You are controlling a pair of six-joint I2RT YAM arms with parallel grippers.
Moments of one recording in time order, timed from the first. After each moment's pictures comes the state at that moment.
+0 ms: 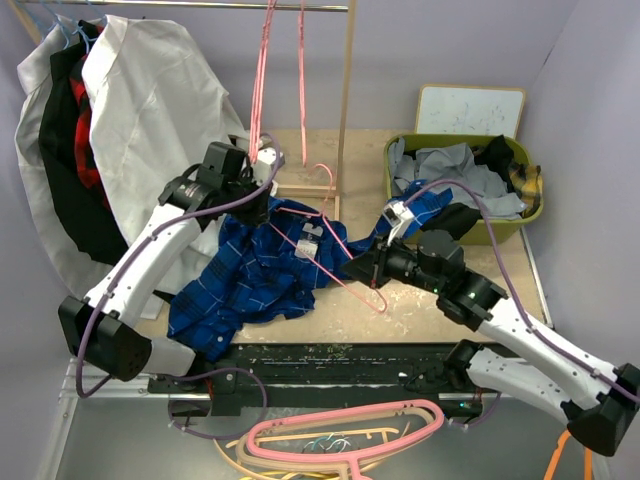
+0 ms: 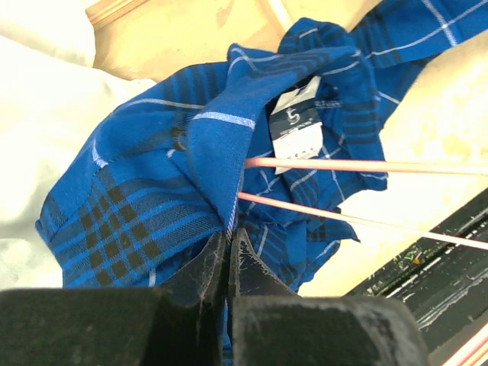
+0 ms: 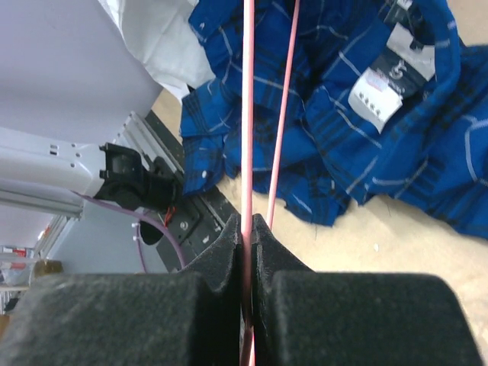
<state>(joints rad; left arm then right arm) -0.42 1.40 1.40 -0.84 0.20 0.04 0.78 0.80 0.73 -0.23 -0.23 0.59</state>
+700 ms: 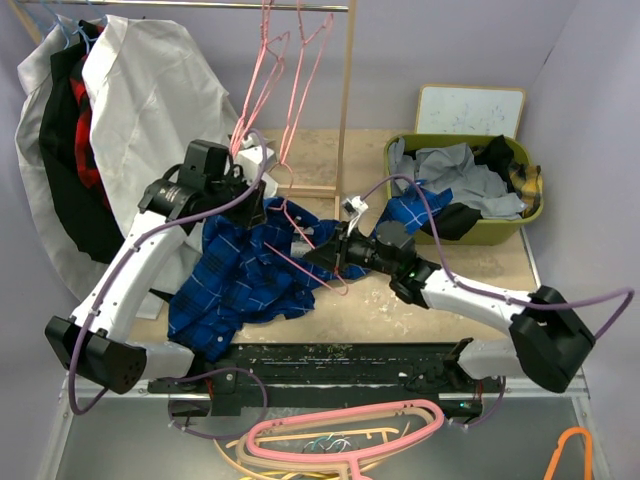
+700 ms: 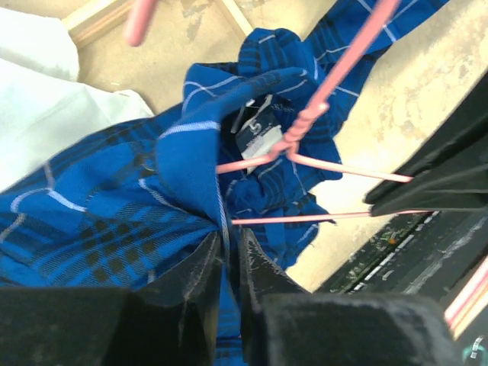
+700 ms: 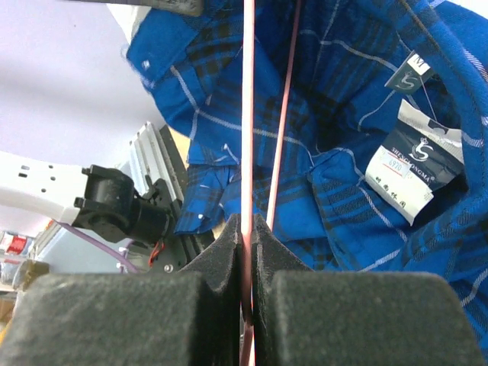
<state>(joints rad) -0.37 1.31 1.43 -0.90 0.33 0.08 0.78 1.28 0.64 0.49 -0.37 0.59</state>
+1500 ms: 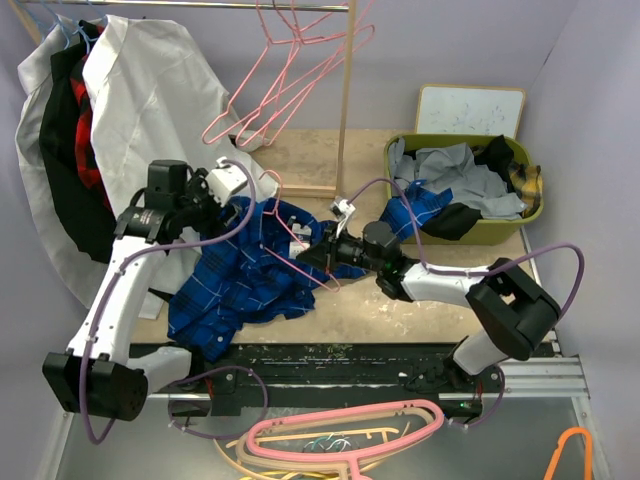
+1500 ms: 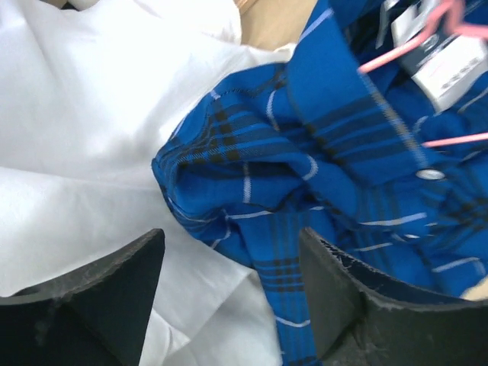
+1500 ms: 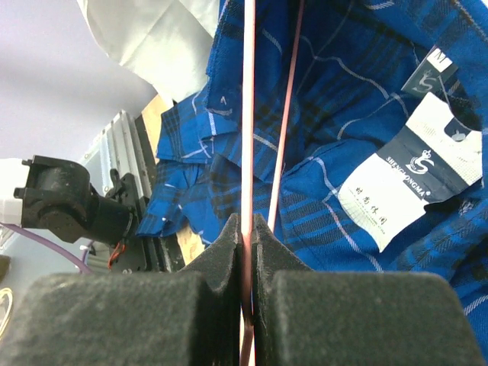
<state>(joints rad) -0.13 1.14 1.21 -0.78 0.28 0.60 0.76 1.53 0.65 0.72 -0.42 0.53</state>
